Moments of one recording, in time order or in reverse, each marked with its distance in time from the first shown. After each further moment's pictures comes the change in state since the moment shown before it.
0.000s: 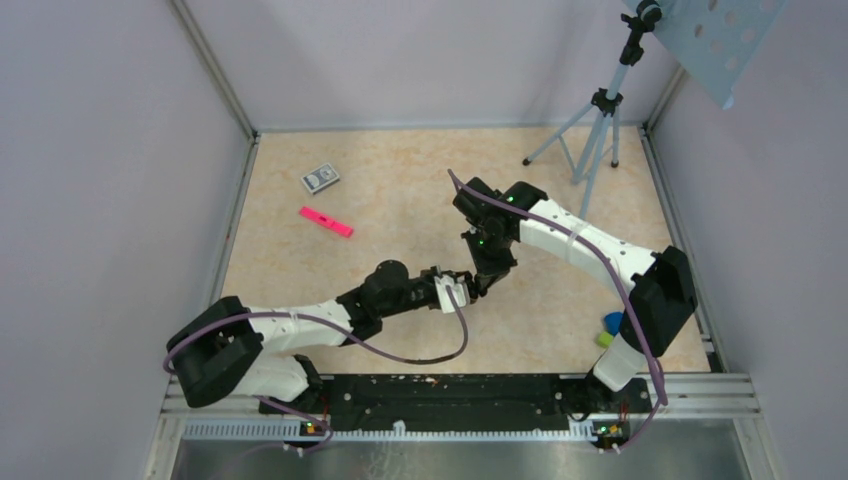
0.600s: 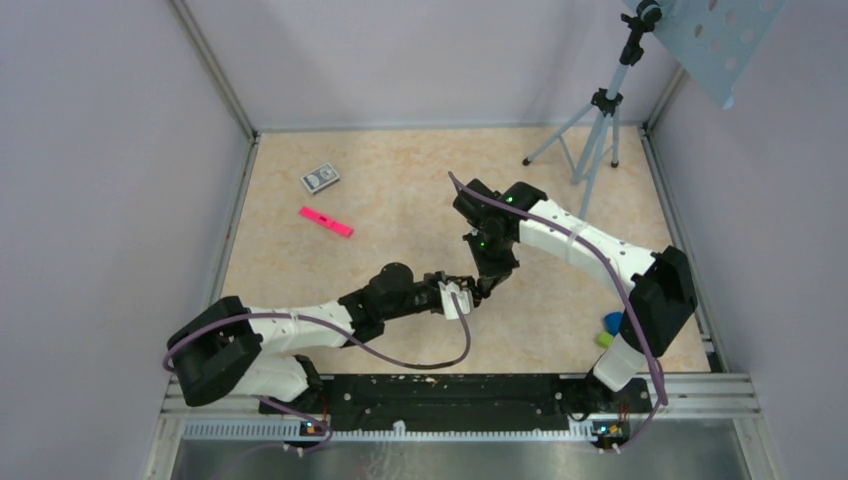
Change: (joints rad) left arm -0.034 0.000 0.012 -0.045 -0.006 0.043; right arm 0.000 0.000 0.000 -0.031 0.020 0.001
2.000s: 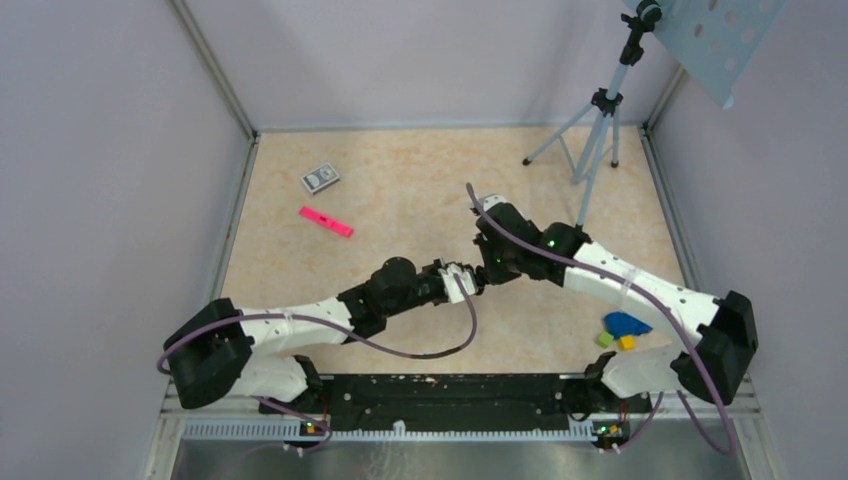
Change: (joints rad) left arm -0.013 -0.025 0.065 -0.083 -0.131 -0.104; right arm 0.073 -0.317 -0.306 0.385 0.214 -0.080
